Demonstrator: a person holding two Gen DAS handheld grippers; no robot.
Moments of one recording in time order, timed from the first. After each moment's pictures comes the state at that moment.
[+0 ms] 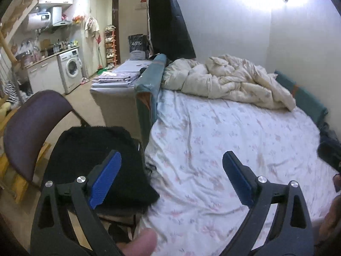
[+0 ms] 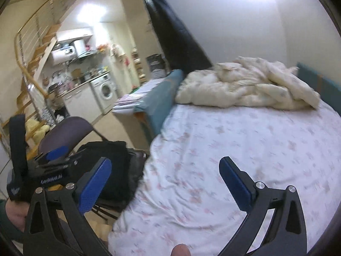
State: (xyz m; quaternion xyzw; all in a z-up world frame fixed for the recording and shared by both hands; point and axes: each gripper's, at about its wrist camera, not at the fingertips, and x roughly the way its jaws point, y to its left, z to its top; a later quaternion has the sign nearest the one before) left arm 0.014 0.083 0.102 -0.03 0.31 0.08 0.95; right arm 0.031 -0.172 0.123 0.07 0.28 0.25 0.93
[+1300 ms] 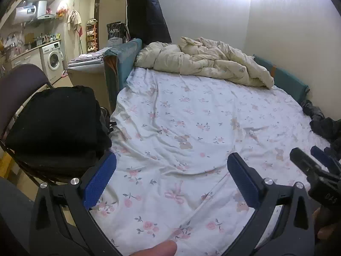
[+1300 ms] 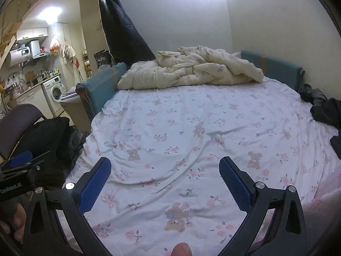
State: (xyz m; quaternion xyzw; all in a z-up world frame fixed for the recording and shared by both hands) left arm -0.045 -0.004 -0.009 -0.03 0.32 0.00 0.95; right arm -0.054 -0.236 -0.016 0.06 0.28 0.07 0.96
